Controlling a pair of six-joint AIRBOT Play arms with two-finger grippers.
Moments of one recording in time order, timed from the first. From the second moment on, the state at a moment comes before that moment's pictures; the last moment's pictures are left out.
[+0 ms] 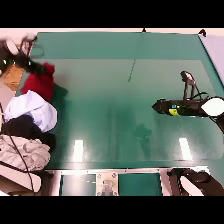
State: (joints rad) left arm 0.10 -1.72 1.84 1.49 -1.19 -1.23; right arm 0.08 -0.85 0.74 -1.19 0.95 1.66
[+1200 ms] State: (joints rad) left arm -0.18 -1.65 1.81 1.14 -1.47 -1.42; right arm 0.04 -0.85 0.55 -1.01 1.06 1.66
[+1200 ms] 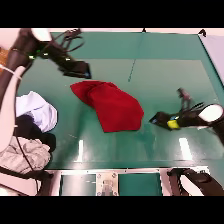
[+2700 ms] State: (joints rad) left arm 0.06 -1.75 1.56 0.77 -1.03 -1.18; right arm 0.43 -1.23 0.81 -0.68 0.74 1.63
